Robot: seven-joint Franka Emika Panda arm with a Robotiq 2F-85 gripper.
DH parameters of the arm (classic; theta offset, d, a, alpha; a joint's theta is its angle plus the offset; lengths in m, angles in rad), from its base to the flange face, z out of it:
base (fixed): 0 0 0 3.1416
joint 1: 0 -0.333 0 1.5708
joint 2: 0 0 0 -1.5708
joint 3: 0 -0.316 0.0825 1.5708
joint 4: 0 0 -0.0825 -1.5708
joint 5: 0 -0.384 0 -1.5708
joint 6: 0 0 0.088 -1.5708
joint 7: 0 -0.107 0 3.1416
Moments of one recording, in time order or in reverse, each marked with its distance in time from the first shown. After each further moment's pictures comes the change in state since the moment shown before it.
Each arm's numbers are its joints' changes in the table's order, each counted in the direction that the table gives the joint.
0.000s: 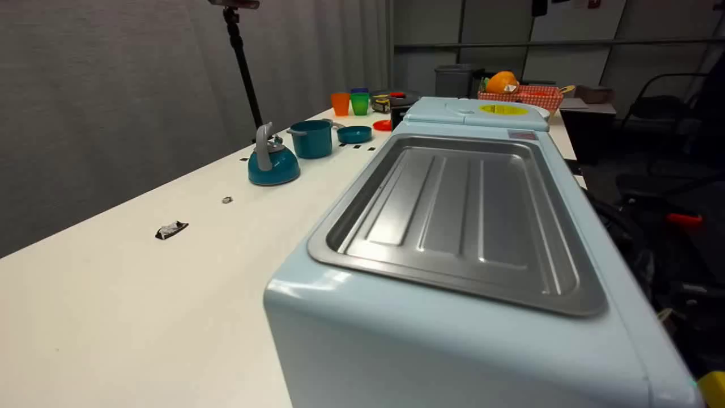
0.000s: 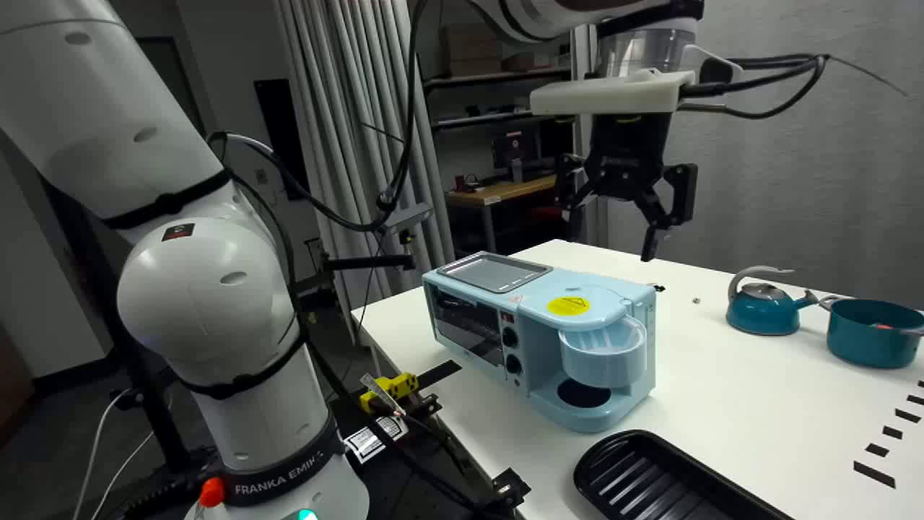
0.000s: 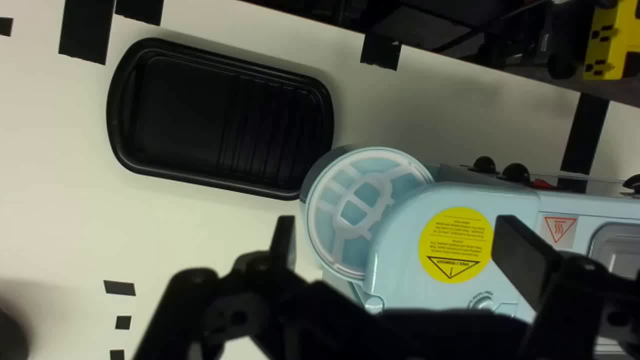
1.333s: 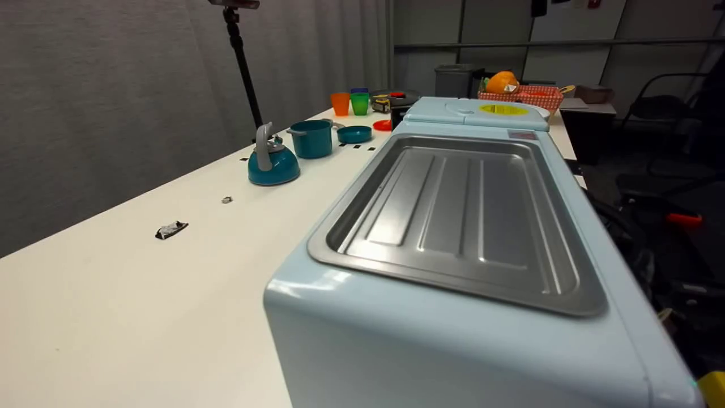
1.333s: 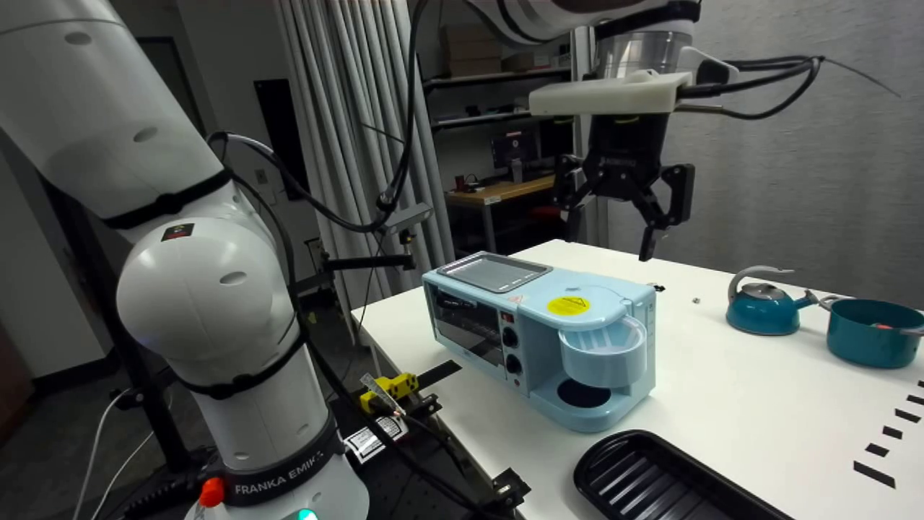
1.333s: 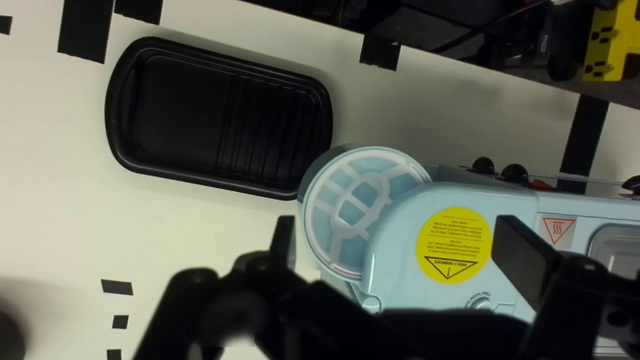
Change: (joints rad) arm 0.003 0.002 -0.012 0.001 0.000 0.000 -0.002
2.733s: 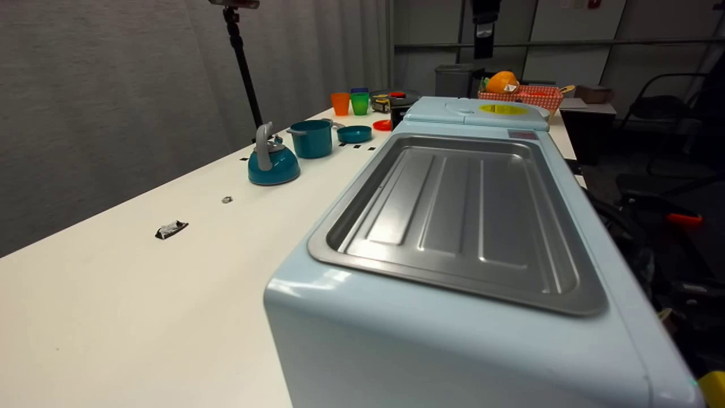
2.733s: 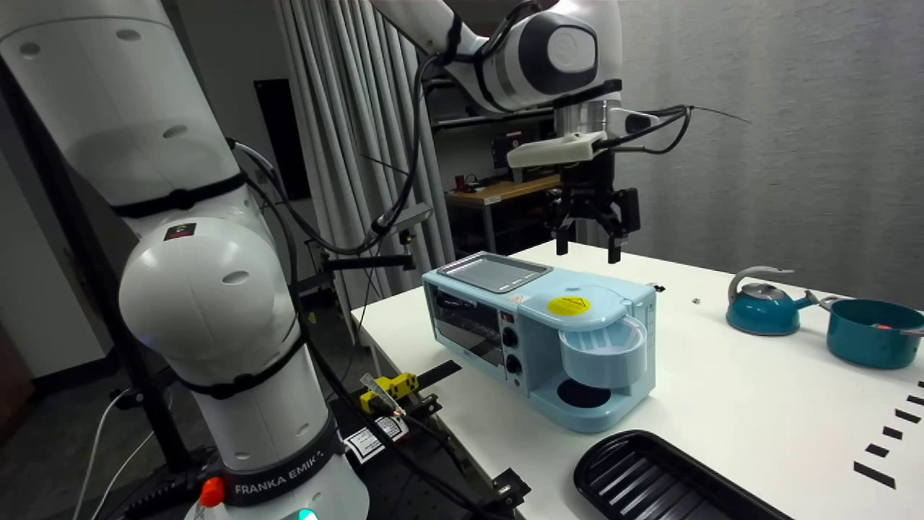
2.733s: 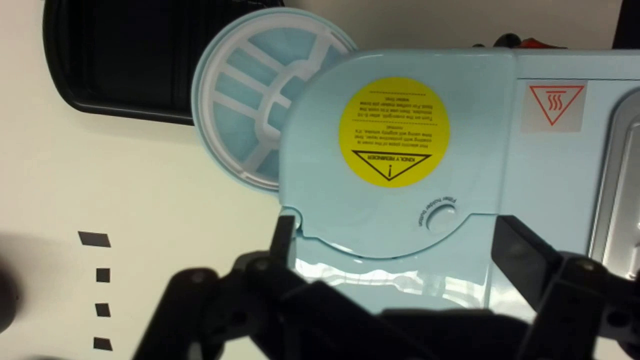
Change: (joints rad) arm -0.012 0.152 -0.267 -0.003 0.021 0.236 -0.401
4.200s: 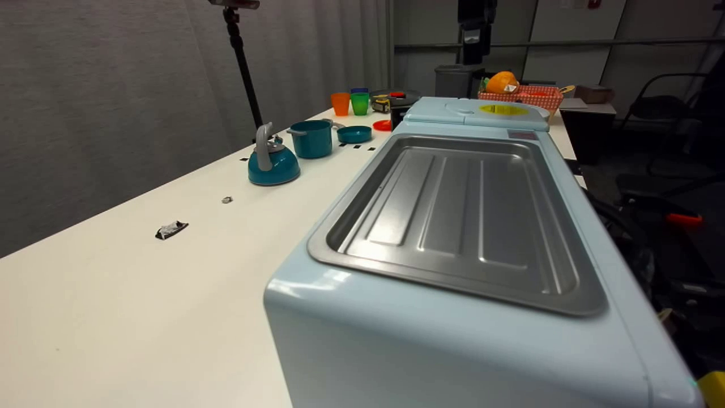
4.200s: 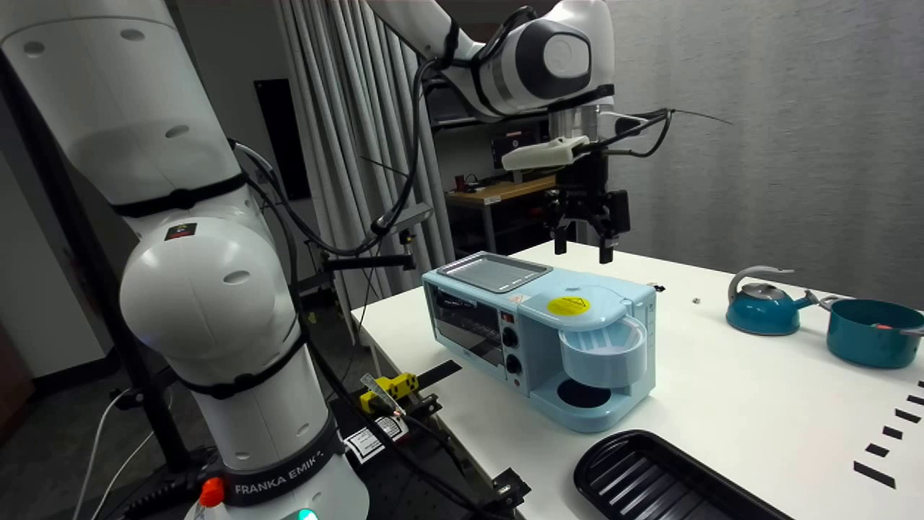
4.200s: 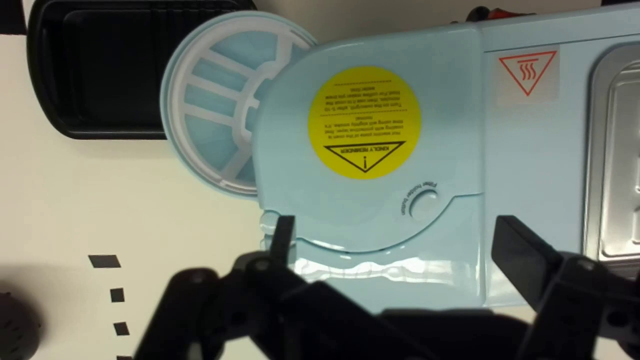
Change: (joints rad) arm -0.006 0.011 -0.026 -0.002 0.000 0.016 -0.154
